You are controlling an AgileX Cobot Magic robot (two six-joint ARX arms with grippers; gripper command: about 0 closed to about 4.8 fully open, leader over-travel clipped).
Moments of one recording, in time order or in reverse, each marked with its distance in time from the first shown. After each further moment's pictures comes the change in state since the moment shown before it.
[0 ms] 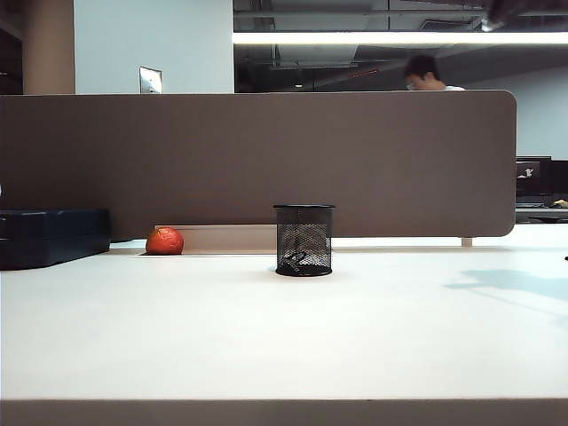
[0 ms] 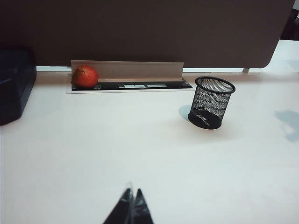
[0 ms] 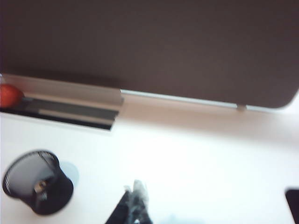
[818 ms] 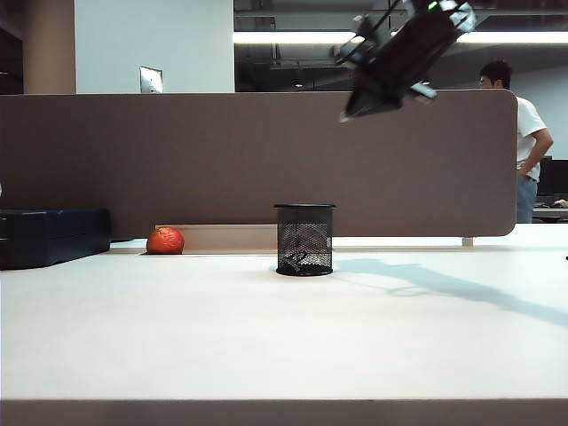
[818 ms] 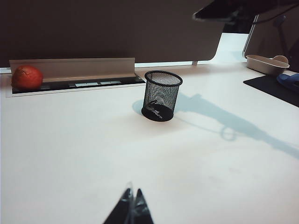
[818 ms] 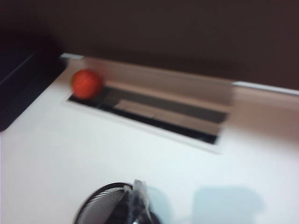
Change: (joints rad) left arm 0.000 0.000 0.000 0.000 0.203 0.000; right arm 0.240 0.510 0.309 0.151 -0.086 0.161
